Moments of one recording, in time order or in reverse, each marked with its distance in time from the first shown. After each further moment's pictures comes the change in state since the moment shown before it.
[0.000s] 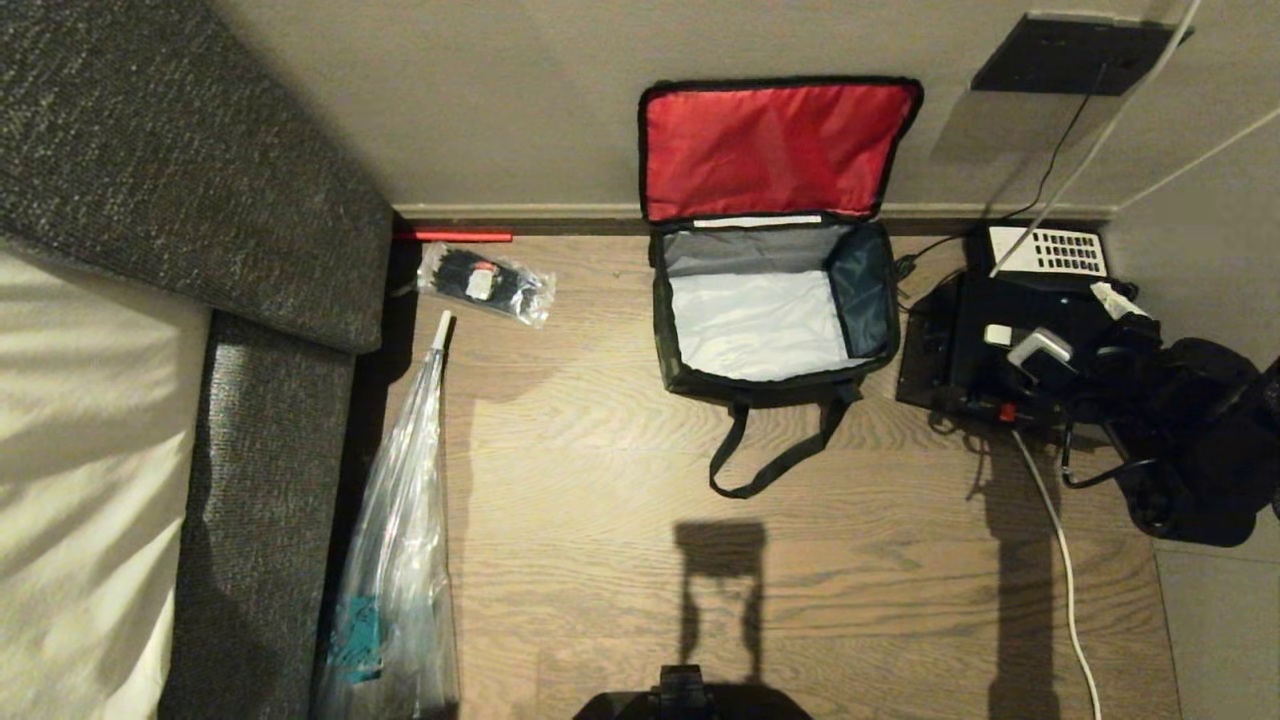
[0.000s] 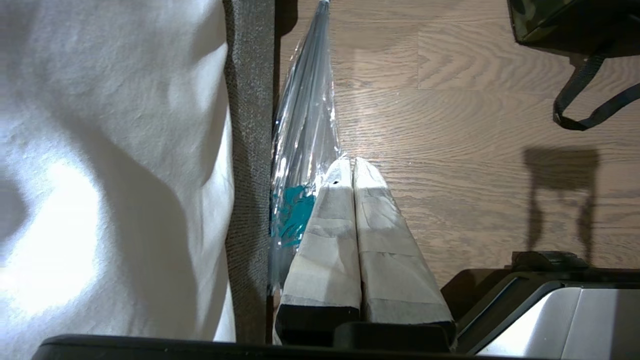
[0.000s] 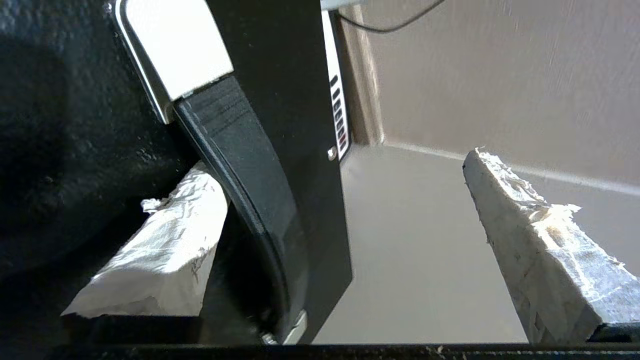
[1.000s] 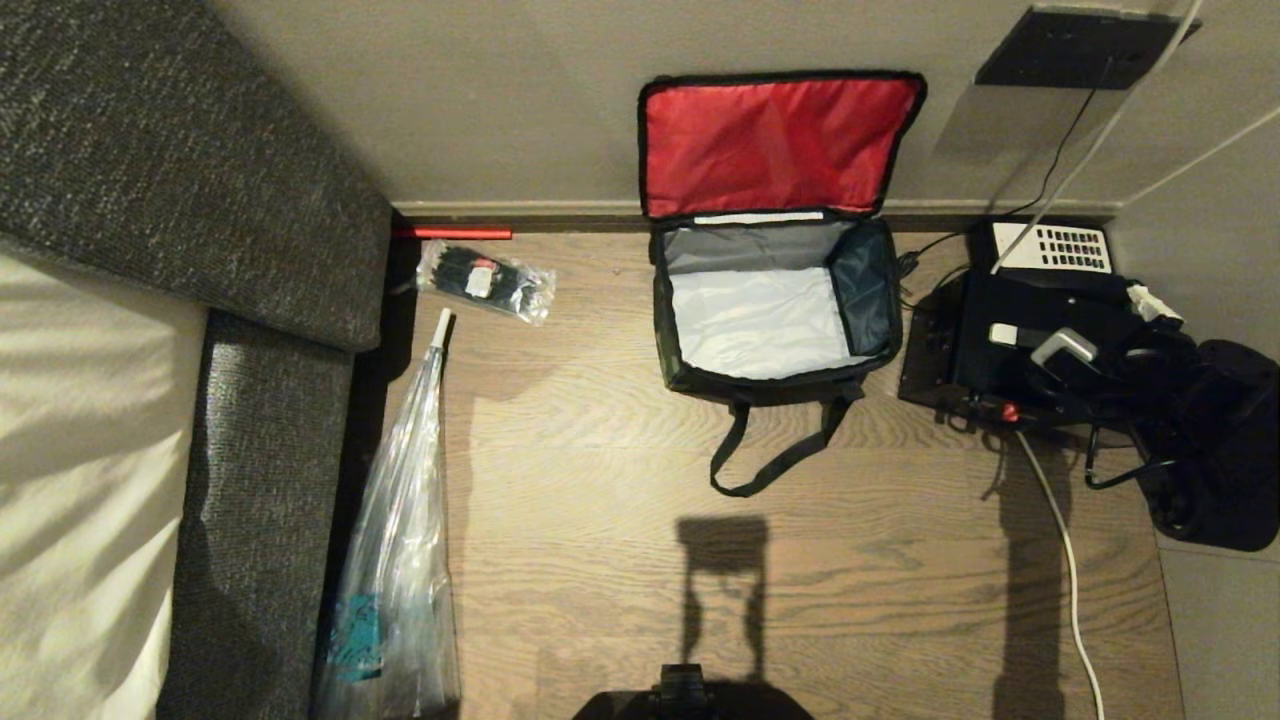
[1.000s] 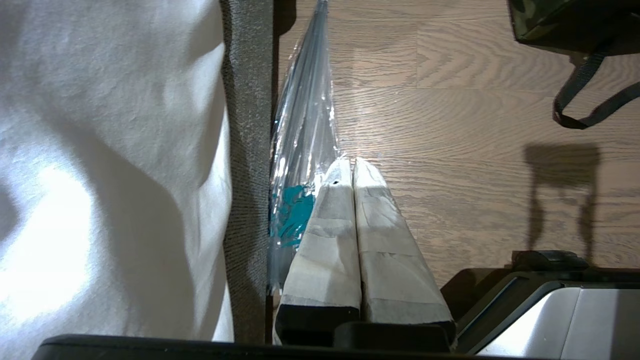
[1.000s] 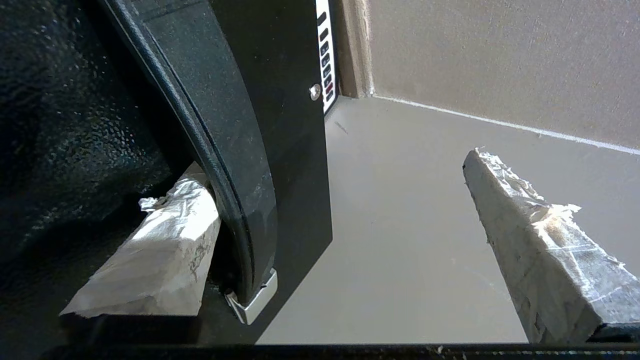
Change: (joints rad) left arm 0.000 0.000 0.000 -0.001 0.000 0.000; right arm -0.042 -0.039 0.032 -0.007 -0.067 -0.037
